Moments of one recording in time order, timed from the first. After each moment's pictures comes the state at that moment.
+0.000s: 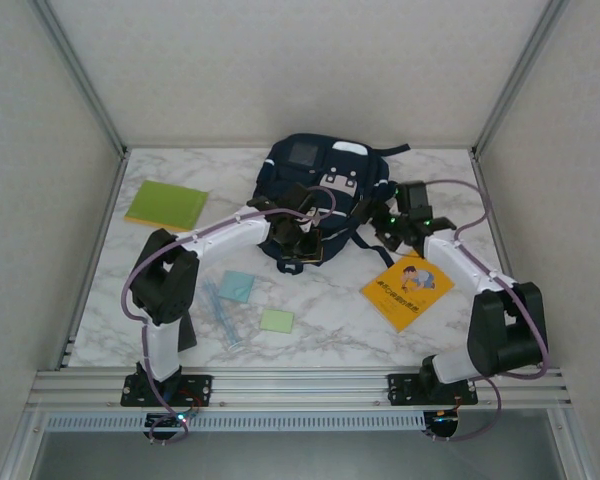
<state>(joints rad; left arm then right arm) -0.75 1.95 1.52 -0.75 0.38 -0.66 0.29 1.45 0.95 -0.31 -0.30 0.91</state>
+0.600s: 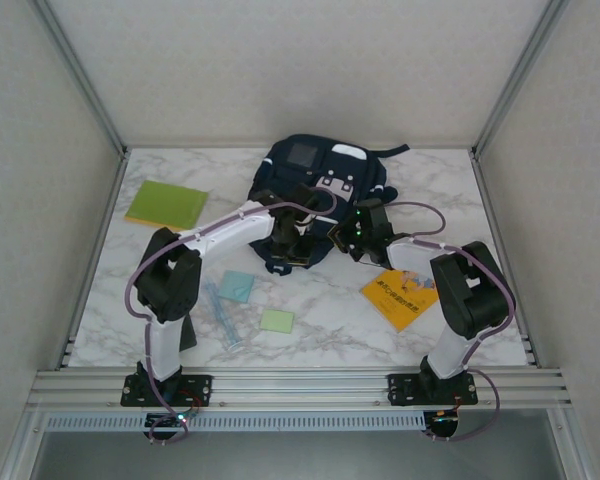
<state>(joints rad) -0.75 1.98 1.62 -1.01 0.19 -0.55 0.45 1.72 0.87 0.11 -0.28 1.16</state>
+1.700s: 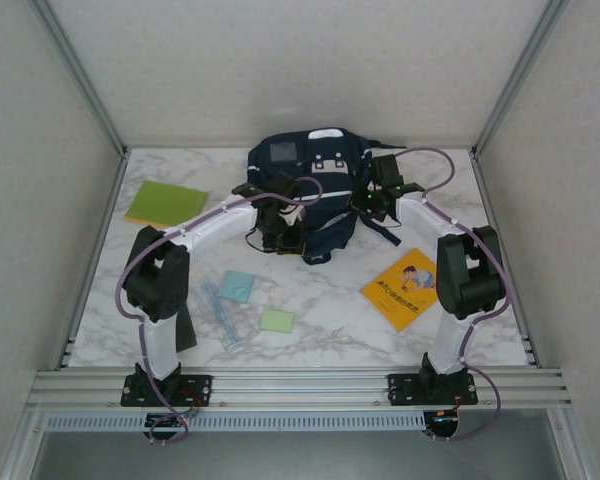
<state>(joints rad) -0.66 1.95 1.60 -0.92 0.39 -0.51 0.31 1.85 1.36 -0.41 -0.13 0.66</state>
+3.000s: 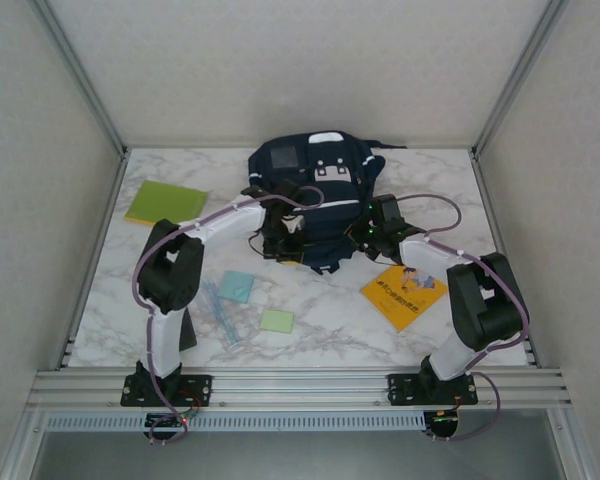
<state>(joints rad) -0.63 2.02 1.58 -0.99 0.37 -0.48 0.38 1.62 0.90 -0.12 -0.19 0.99</state>
